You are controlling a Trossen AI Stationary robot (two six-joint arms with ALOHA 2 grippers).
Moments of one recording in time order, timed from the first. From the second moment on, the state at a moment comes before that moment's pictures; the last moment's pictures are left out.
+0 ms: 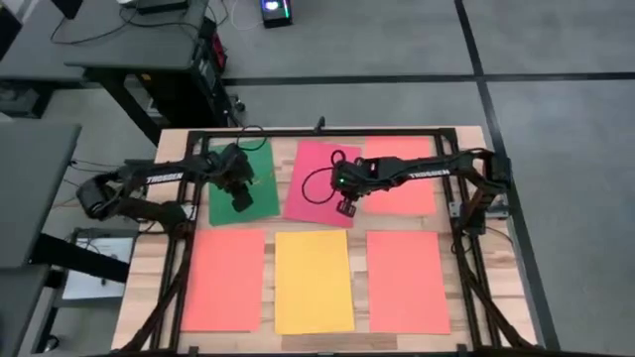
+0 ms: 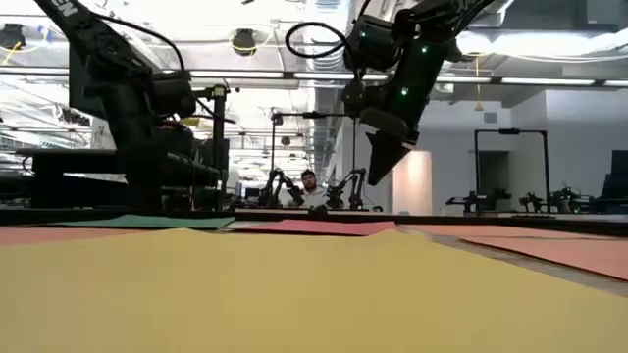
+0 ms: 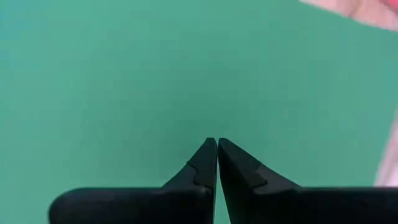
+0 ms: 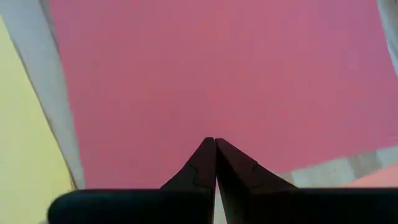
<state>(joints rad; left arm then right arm) 0.70 1.29 0.53 -0.44 0.08 0.20 -0.19 1.75 1.20 -0.55 0.17 0.12</state>
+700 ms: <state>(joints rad) 0.70 1.39 0.55 -0.42 0.09 0.28 -0.18 1.75 1.20 -0.54 0.15 0.09</state>
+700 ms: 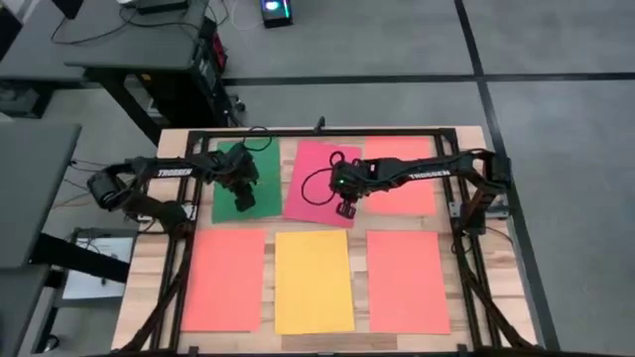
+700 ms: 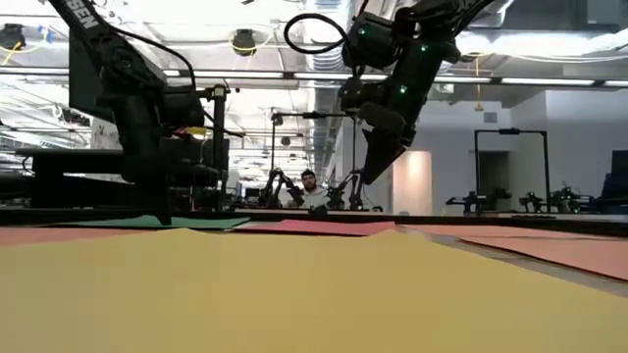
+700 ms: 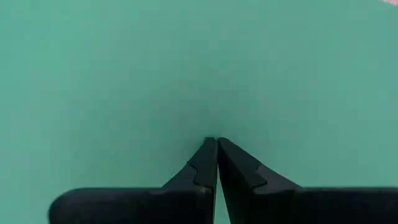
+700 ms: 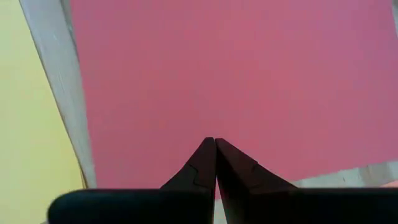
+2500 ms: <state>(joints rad) 0.76 1.40 0.58 -0.45 0.02 0.28 -0.18 1.75 1.20 -0.54 0.13 0.10</state>
